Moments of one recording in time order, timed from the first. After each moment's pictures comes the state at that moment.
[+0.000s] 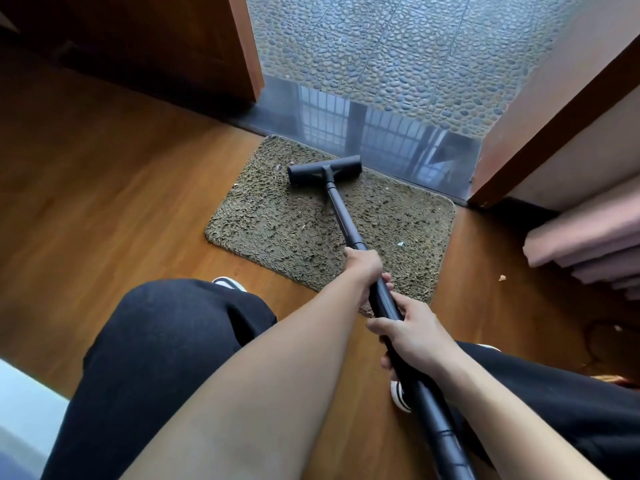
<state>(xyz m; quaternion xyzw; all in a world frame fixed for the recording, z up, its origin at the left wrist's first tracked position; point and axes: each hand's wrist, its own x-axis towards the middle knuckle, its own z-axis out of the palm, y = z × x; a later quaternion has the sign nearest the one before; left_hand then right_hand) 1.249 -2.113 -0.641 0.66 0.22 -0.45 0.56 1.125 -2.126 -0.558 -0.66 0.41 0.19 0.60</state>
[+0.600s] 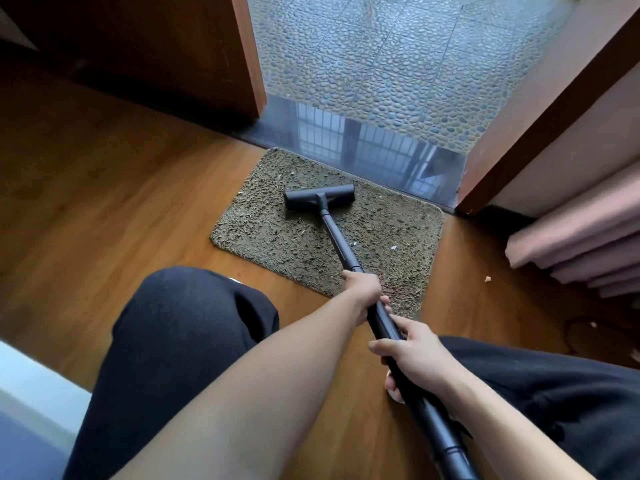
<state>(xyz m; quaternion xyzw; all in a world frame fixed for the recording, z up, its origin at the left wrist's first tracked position) 1.198 -2.082 -0.607 0.66 0.21 -0.48 0.54 1.075 -2.104 -0.533 -0.63 0.41 0.20 0.63</state>
